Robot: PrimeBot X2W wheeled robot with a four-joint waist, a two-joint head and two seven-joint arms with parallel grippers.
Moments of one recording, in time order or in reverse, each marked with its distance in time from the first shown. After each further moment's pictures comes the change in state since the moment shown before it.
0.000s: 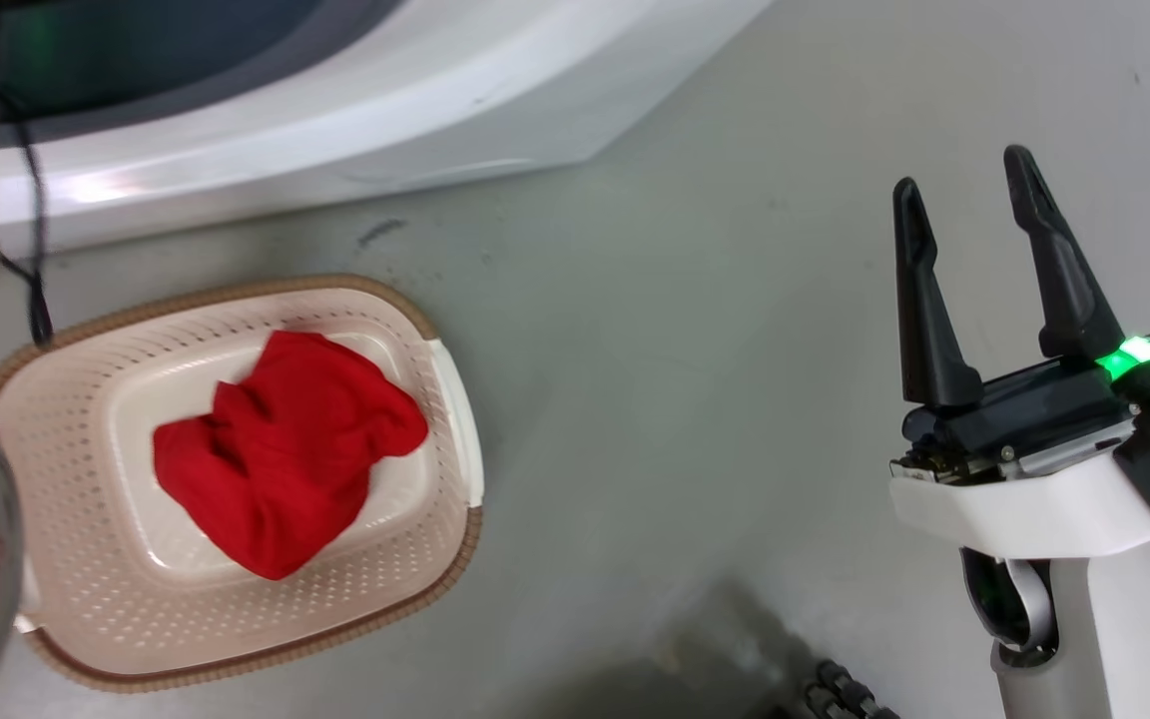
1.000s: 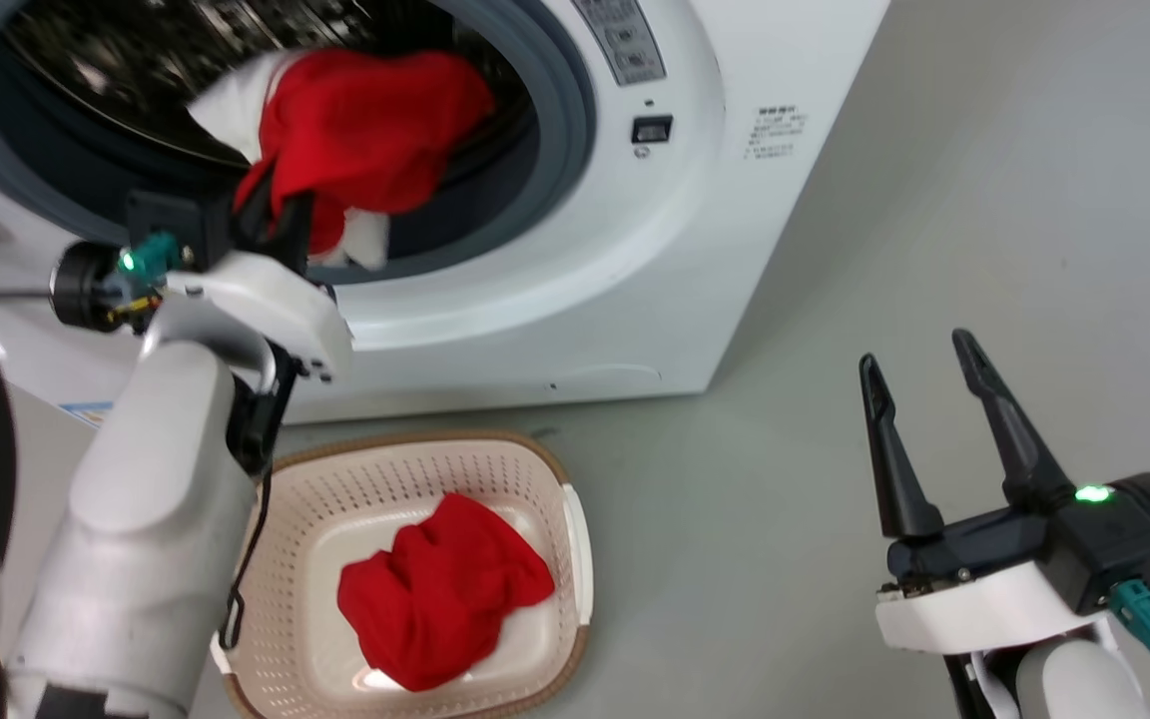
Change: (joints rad) left arm 0.720 -0.055 -0.167 -0.532 -0.224 0.005 -0.248; right arm 0.200 0.000 -0.020 0.091 -0.091 0.000 0.000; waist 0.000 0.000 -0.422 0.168
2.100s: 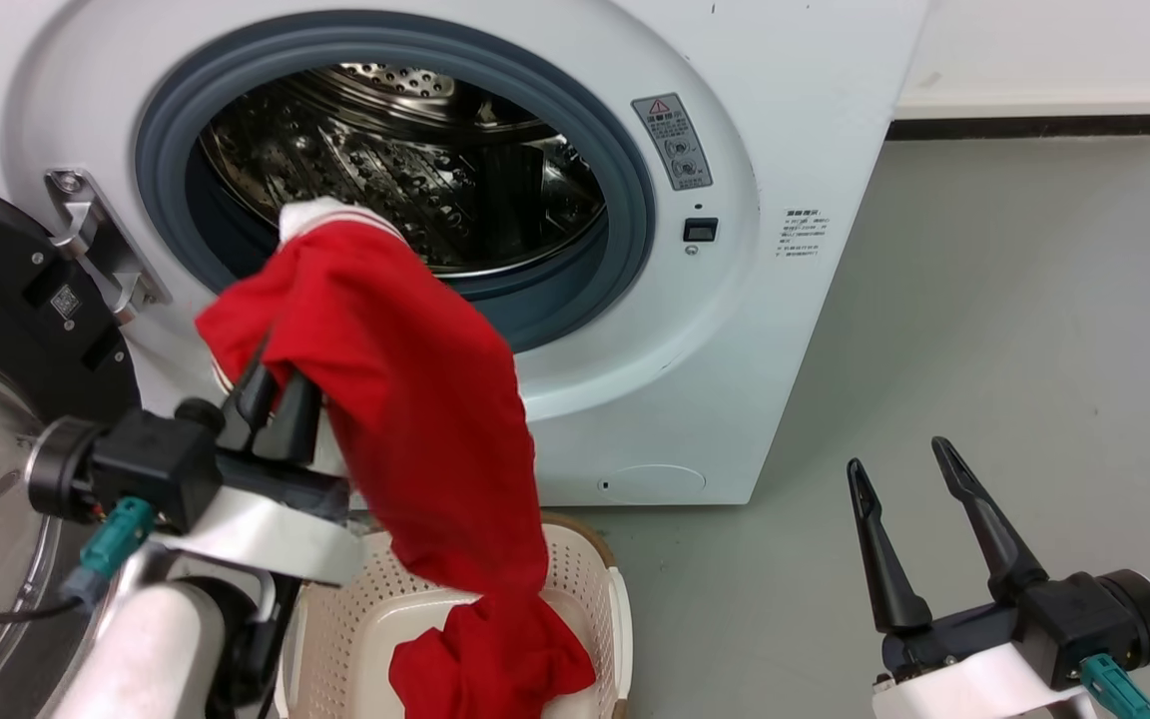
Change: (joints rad) left arm 0.558 0.105 0.045 -0.852 0.002 0.168 0.131; right arm 0.143 0.000 0.005 0.029 -0.010 0.000 0.000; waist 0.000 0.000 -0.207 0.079
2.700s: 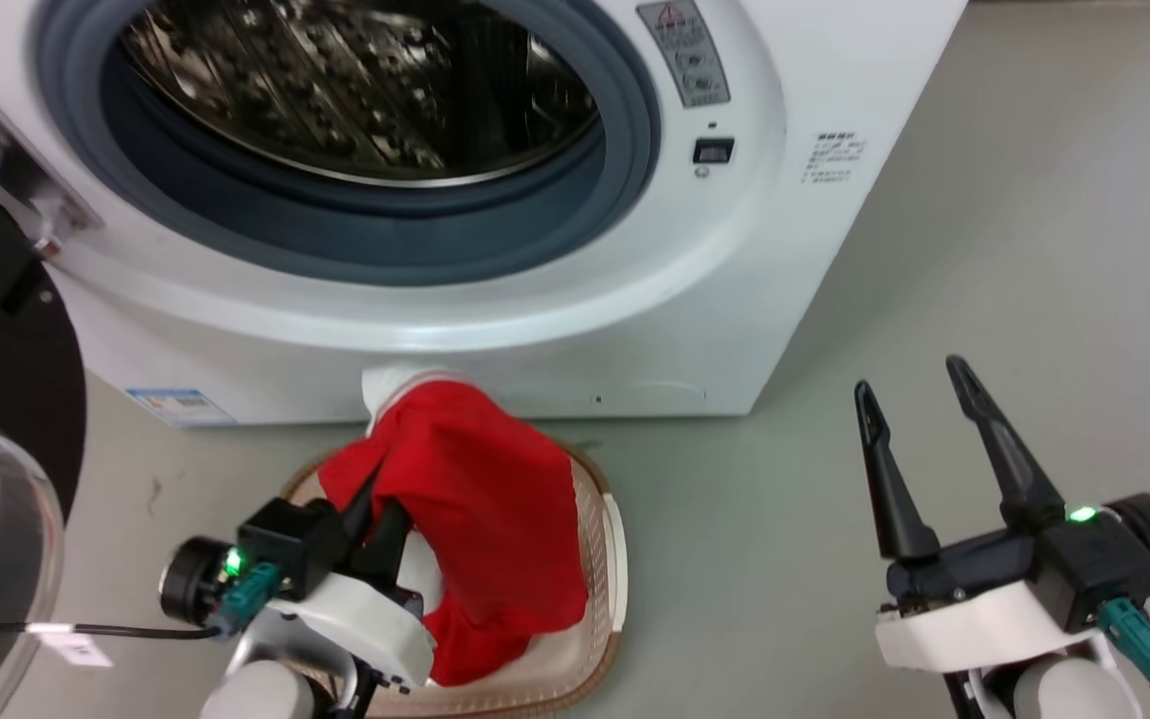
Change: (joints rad) left arm 0.071 -0.072 -0.117 0.256 -0.034 -0.053 -0.043; right arm -0.102 0.000 -0.005 -0.026 -0.021 0.000 0.000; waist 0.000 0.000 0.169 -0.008
